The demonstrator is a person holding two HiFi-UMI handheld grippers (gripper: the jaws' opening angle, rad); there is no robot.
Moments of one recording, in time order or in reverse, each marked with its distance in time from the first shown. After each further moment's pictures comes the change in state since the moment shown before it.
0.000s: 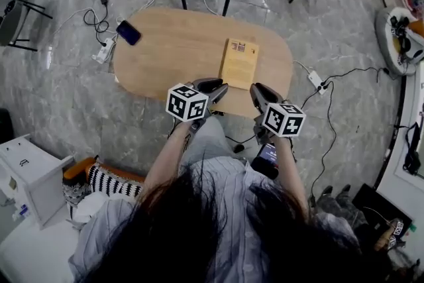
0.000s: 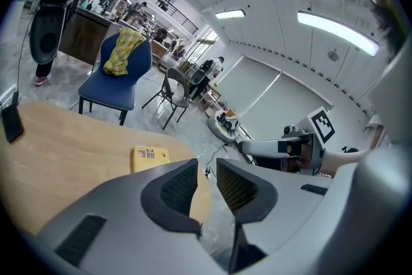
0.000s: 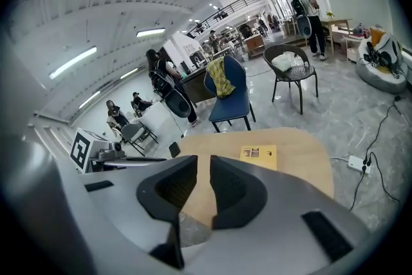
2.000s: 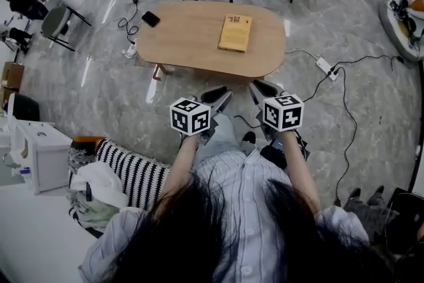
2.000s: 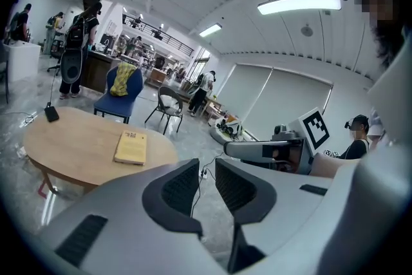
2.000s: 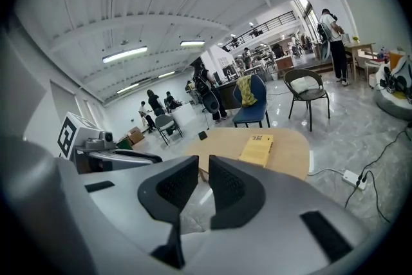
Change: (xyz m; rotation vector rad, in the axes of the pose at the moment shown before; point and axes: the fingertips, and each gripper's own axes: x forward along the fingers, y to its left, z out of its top) left arm -0.066 -0.277 -0.205 0.124 -0.171 0.160; right arm -0.252 0.015 -0.185 -0.259 -0.095 0.181
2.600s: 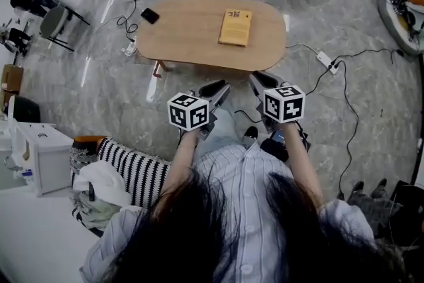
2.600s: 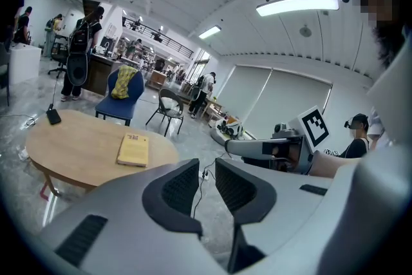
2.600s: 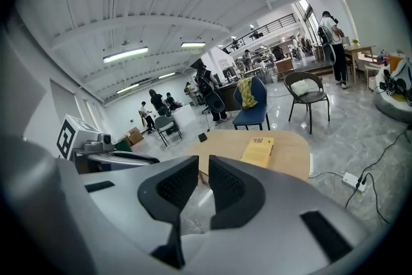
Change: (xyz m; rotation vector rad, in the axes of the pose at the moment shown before) left arm -0.015 0.008 0.004 0.009 -0.016 0.004; right arm 0.005 0.011 0.007 -0.010 -0.014 -0.008
